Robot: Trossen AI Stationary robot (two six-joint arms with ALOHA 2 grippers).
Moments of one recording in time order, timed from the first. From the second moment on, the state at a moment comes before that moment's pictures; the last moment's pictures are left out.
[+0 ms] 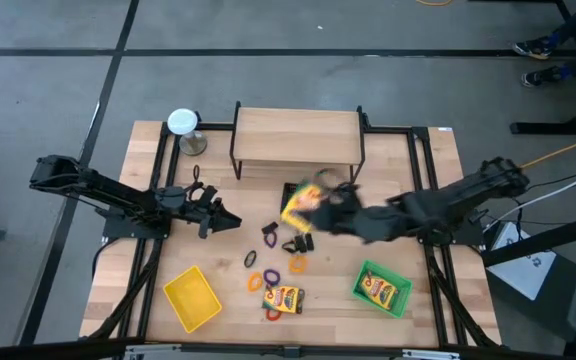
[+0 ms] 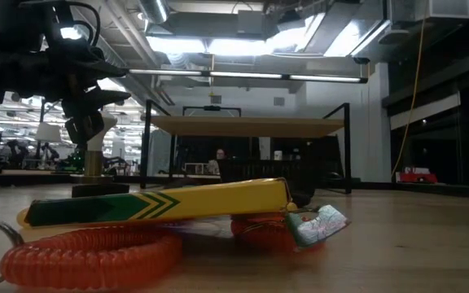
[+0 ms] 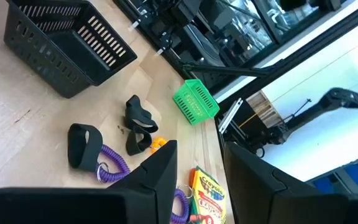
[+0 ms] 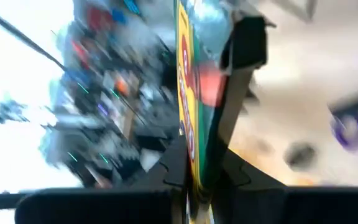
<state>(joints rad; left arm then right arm) -0.07 0.94 0.01 0.86 0.08 -0.86 0.43 1.46 1.39 -0.34 0.64 1.54</state>
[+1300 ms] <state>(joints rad) -0.07 0.94 0.01 0.86 0.10 -0.93 0.53 1.34 1.39 0.62 0.05 -0.17</state>
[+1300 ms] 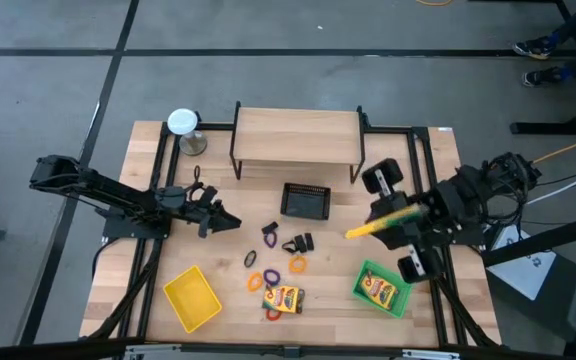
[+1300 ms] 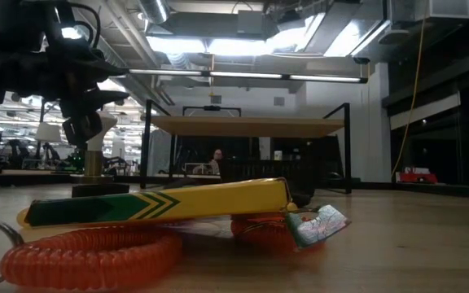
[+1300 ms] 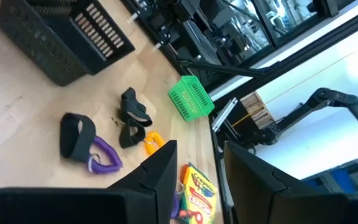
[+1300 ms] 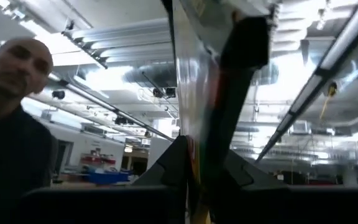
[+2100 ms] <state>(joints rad) -0.07 0.94 0.01 0.86 0.08 -0.91 0.53 1.41 1.39 0.61 0.15 0.11</state>
